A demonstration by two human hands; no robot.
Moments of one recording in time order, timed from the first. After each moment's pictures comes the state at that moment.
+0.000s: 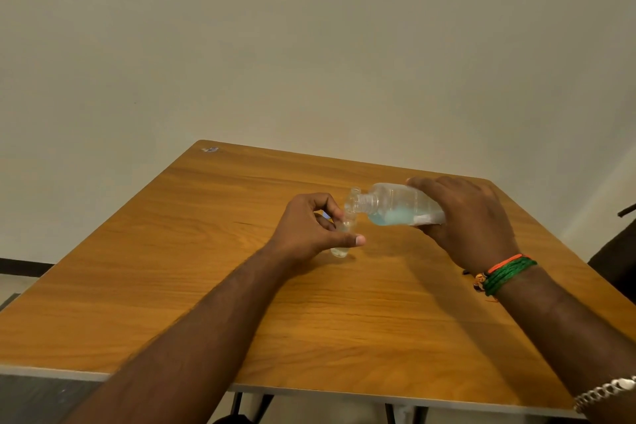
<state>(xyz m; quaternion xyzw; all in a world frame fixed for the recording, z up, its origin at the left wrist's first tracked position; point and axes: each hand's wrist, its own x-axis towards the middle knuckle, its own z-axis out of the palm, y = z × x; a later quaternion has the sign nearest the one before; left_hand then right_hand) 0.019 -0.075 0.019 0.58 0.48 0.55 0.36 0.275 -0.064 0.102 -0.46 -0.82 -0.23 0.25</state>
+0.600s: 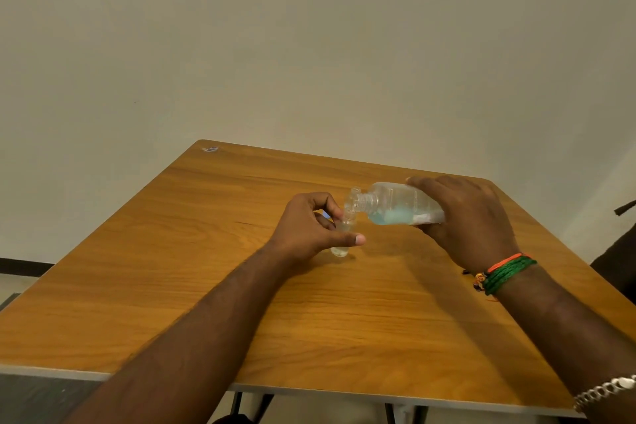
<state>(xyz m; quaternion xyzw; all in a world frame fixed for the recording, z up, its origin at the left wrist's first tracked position) 0.018 -0.075 0.019 0.58 0.48 0.55 0.37 0.274 -0.065 0.104 -0.46 -0.83 -0.22 0.24</state>
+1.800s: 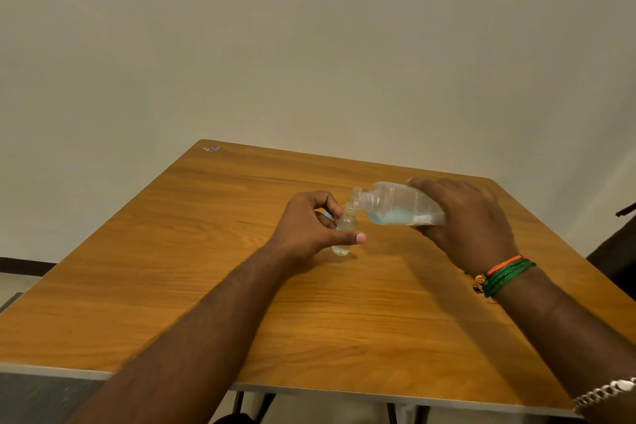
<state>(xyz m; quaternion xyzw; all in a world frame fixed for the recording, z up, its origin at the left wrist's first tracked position) 0.018 -0.073 0.019 0.58 0.49 0.55 0.35 0.273 -0.066 0.100 -0.47 -0.83 -0.19 0.25</state>
